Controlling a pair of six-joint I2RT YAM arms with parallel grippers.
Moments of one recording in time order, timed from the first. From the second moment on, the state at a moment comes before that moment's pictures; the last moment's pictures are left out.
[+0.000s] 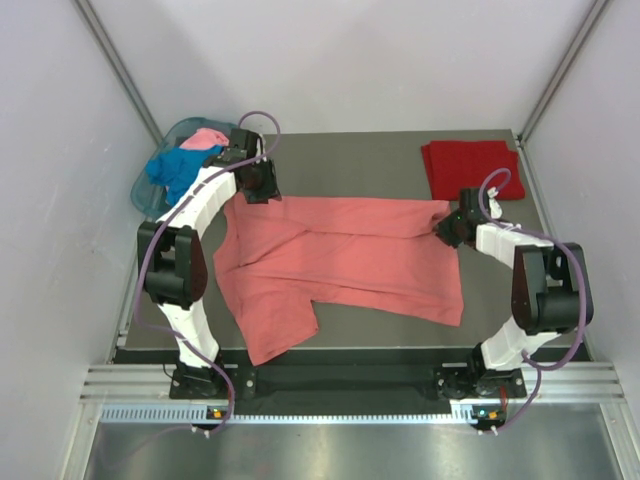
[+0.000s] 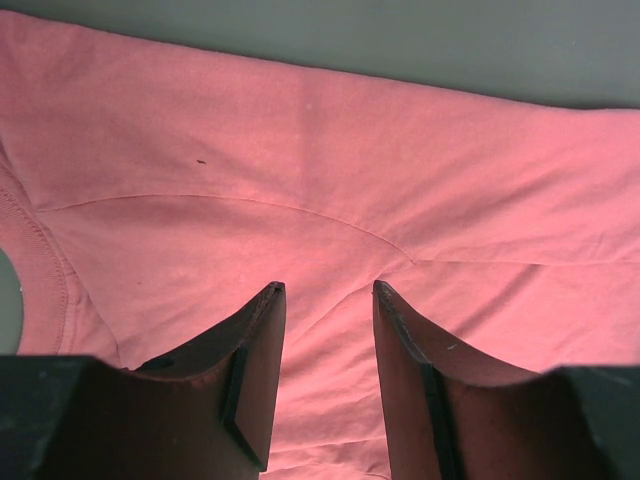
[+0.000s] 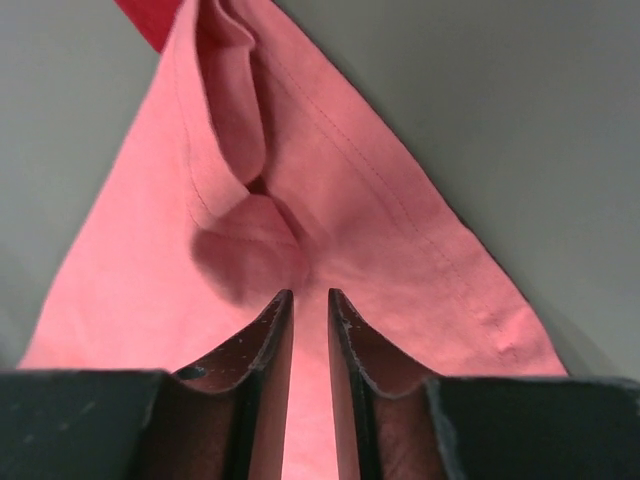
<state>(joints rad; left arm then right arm) -0.21 1.87 1.60 -0.67 0.12 -0.37 0.06 1.62 0.86 -0.13 0.03 0.98</state>
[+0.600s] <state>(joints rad) -0.21 1.91 1.60 -0.66 0.11 -0.37 0.06 1.69 0.85 0.01 0.06 1.07</state>
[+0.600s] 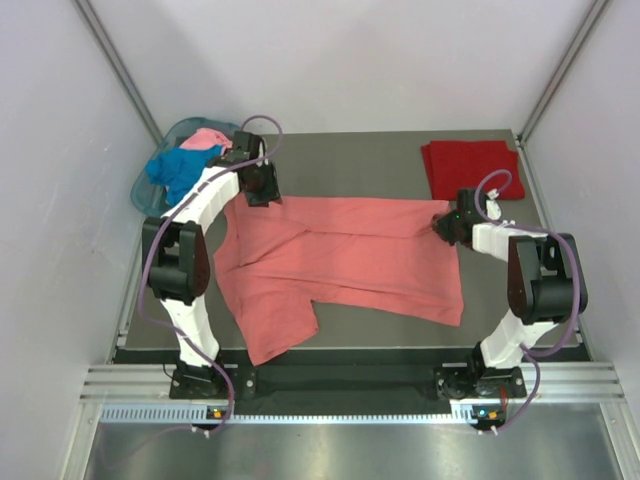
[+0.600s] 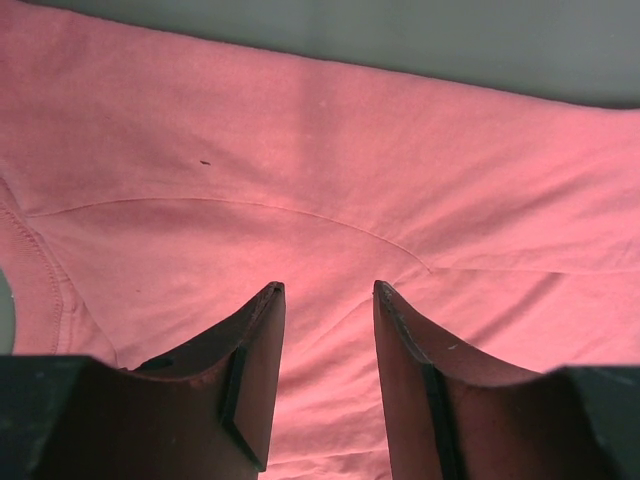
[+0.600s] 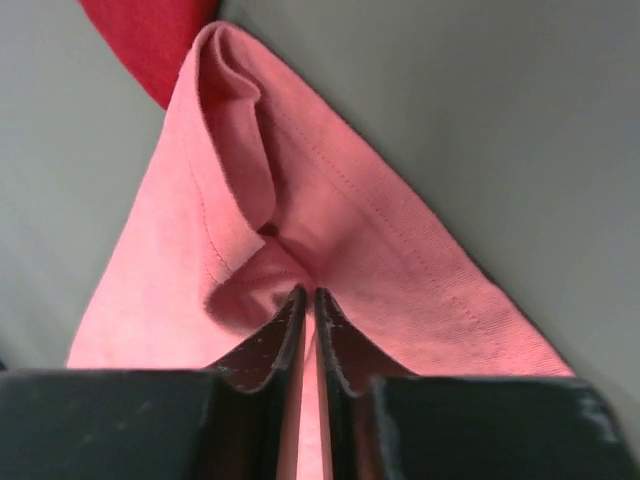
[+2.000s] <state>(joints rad) -0.20 2.16 1.71 -0.69 -0.23 -0.40 -0.09 1.76 1.10 -0.20 -0.19 0.44</state>
